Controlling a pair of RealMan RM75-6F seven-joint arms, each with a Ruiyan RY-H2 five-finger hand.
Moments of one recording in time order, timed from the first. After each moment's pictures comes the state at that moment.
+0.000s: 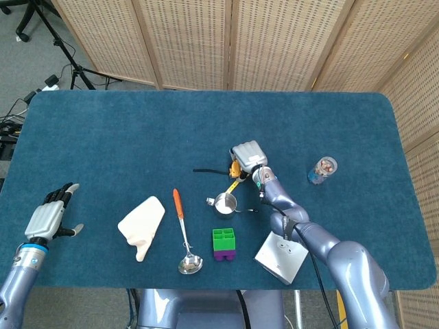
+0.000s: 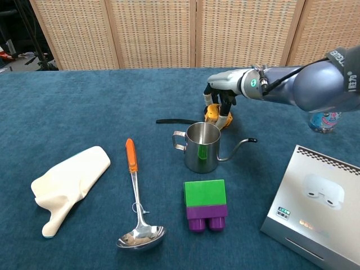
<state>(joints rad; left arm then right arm) -0.34 -1.23 -0.09 -1.59 1.08 1.03 0.04 1.18 -1.87 0.26 -0.64 -0.92 0.44 -0.25</state>
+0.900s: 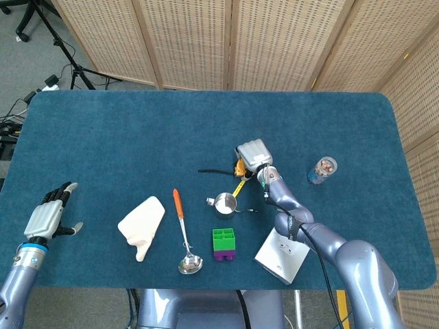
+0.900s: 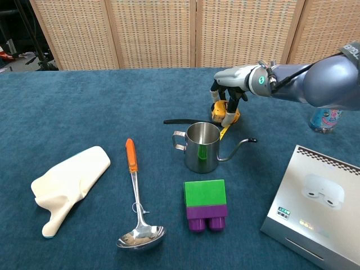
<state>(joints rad) -0.34 -1.23 -0.09 -1.59 1.07 1.03 0.04 1.16 -1.82 0.25 -0.71 -0.87 0.49 -0.35</state>
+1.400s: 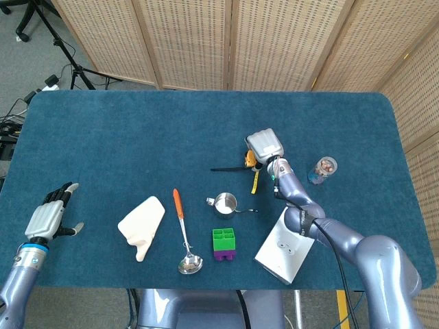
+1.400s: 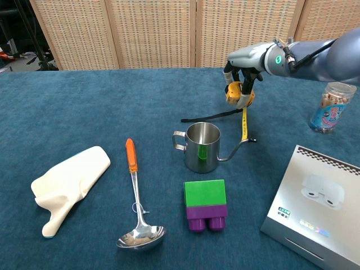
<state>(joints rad) -0.34 -1.23 -0.09 -1.60 1.07 1.03 0.04 1.15 -1.67 0.23 -0.87 -0.77 0.56 -0.50</state>
